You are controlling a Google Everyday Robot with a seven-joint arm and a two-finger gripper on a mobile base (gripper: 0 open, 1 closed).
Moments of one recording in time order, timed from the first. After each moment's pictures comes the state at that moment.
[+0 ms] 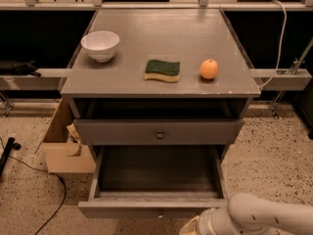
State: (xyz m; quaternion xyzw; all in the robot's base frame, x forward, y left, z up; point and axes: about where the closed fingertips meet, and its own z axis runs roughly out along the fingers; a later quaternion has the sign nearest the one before) arm 0.330 -0.102 0.416 -0.45 0.83 0.28 0.17
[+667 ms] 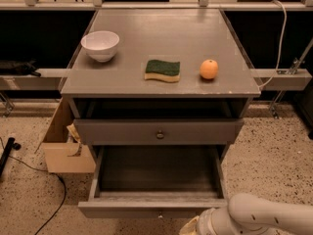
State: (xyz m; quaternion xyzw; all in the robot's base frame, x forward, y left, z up) arm 0.330 -0.102 0.416 -0.45 0.83 0.28 0.17
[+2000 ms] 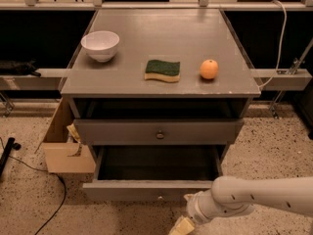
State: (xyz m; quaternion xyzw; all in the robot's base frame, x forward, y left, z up) arm 0.389 -0.084 0.402 -0.46 0.84 0.25 0.16
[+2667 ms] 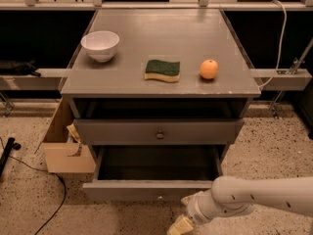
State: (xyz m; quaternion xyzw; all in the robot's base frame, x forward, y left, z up) arm 0.389 -0.084 0.402 -0.46 0.84 0.25 0.16
